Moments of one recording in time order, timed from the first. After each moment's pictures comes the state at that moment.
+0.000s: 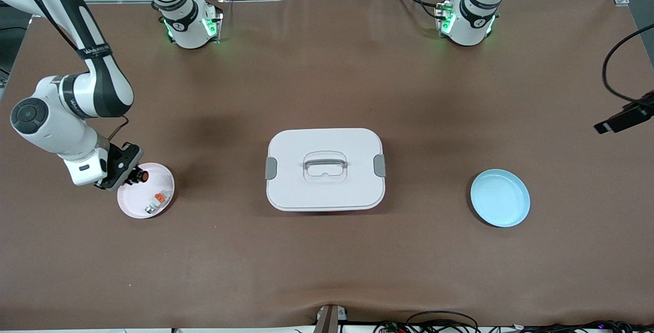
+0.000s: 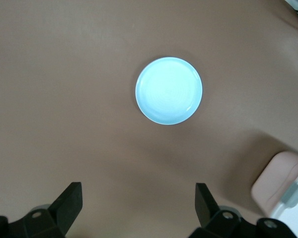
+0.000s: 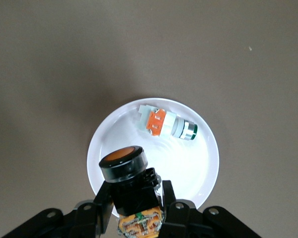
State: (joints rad) left arm 0.04 0.08 0.16 -1.55 -0.12 1.60 -0.25; right arm -0.48 0.33 0.41 -2.06 -0.22 2.43 -1.07
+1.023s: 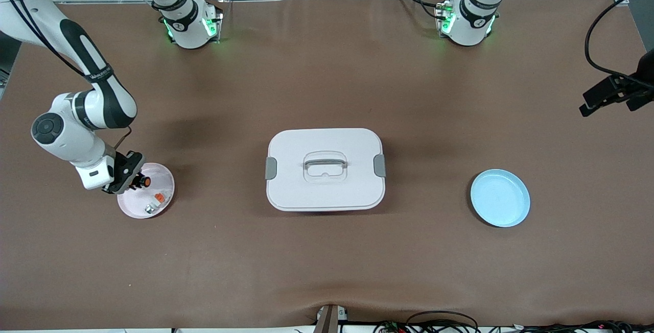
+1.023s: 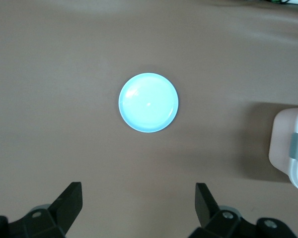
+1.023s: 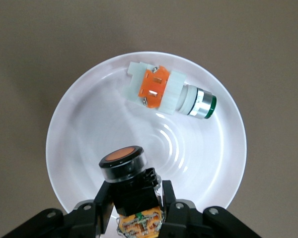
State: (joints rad) left arm -0.06 0.00 0.04 -1.52 0.00 1.61 -0.11; right arm -0.56 0.49 0.41 -2.08 -0.35 2.61 -1.07
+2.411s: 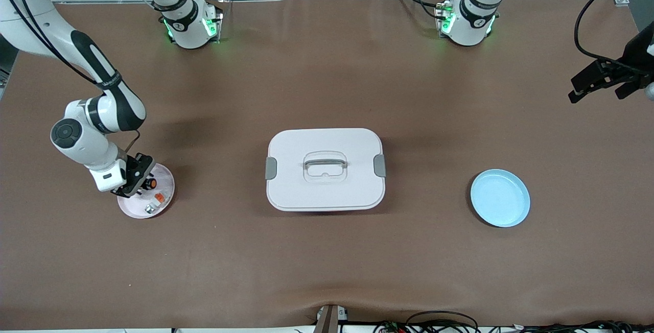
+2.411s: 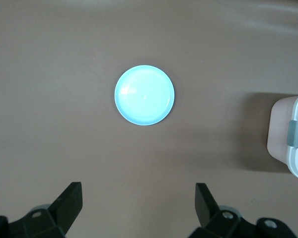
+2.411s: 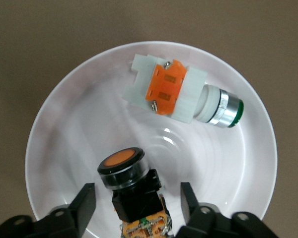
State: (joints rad) left arm 0.03 -0.06 -0.05 -1.61 -0.01 1.64 -0.11; right arm -0.53 0.56 0.37 -2.08 -0.46 2.68 -0.99
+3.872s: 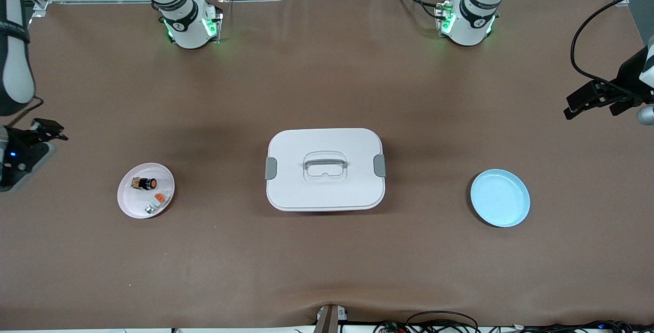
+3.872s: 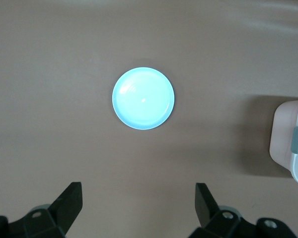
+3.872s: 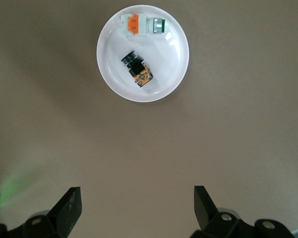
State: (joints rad) left arm 0.03 0.01 -0.06 -1.57 -0.01 1.64 -0.11; right arm -0.54 0.34 0.42 -1.50 -0.29 1.63 -0.98
